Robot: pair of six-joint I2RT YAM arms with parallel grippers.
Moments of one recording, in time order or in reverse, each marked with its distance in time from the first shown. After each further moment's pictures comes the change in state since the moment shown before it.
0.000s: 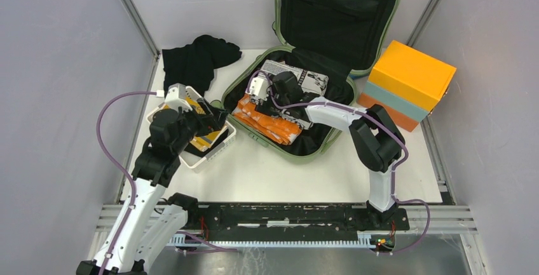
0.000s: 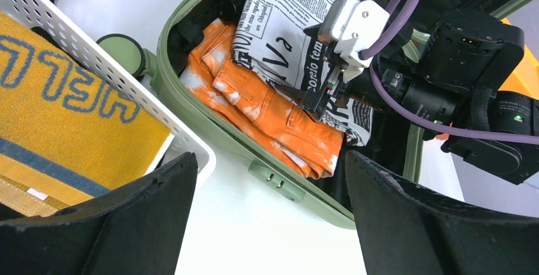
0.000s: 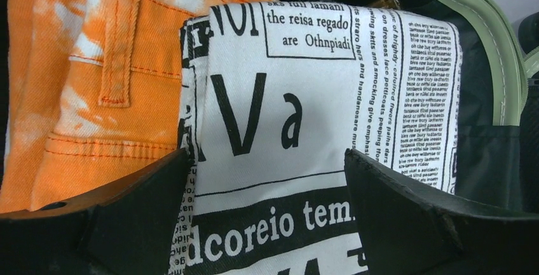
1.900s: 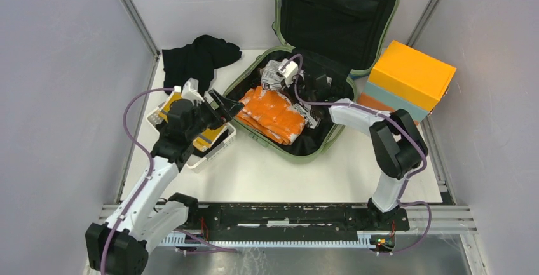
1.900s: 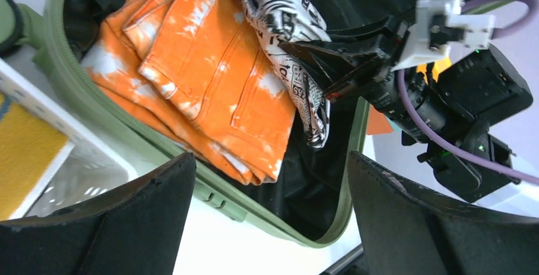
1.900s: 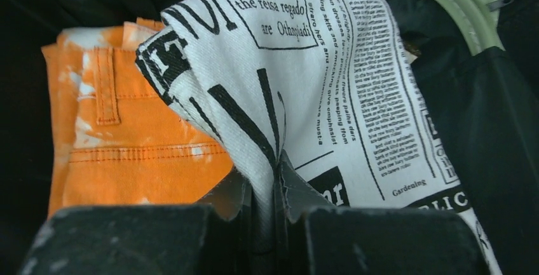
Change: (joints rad) left arm 0.000 0.193 -0.097 0.281 0.168 -0.240; right arm -0.153 -0.142 -0.209 0.260 -0.188 0.327
